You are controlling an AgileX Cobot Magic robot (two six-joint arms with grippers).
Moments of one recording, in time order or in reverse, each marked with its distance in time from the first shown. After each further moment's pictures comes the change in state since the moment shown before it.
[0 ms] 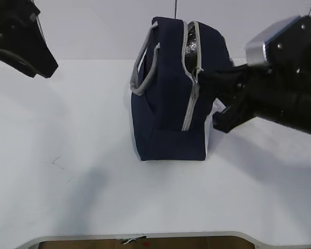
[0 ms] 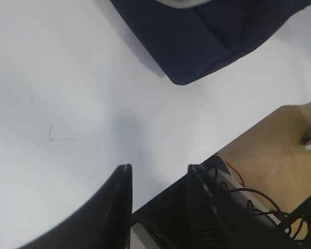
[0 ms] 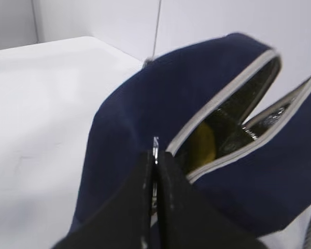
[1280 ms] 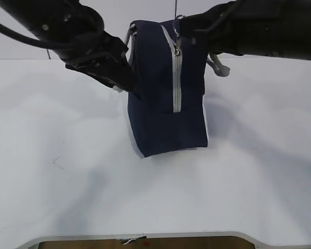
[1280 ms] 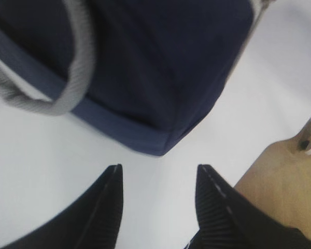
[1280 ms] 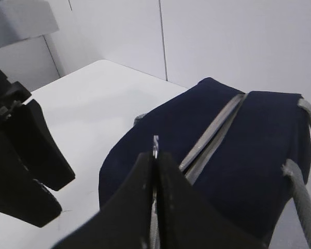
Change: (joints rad) left arm -0.160 0.196 0.004 -0.090 -0.294 0.160; right arm 0.023 0.014 -0.375 -0.657 0.275 0.926
